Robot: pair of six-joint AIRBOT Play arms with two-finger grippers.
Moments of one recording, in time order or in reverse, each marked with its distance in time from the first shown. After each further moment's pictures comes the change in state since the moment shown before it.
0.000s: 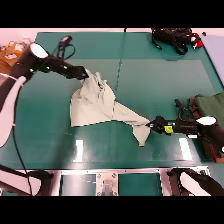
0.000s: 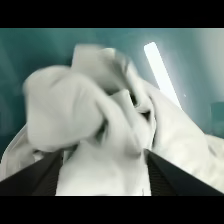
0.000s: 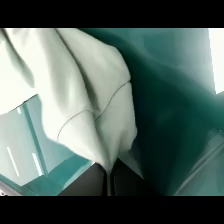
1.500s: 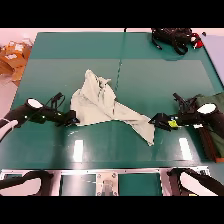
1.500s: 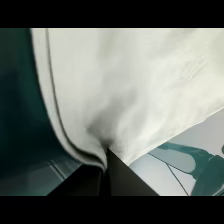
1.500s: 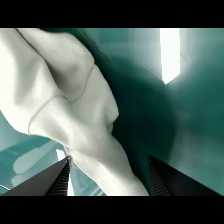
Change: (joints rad) left arm 0.132 0.311 -0.895 -0.184 0.110 -0.024; right arm 0.000 -0.082 0.177 -0.293 0.110 0.087
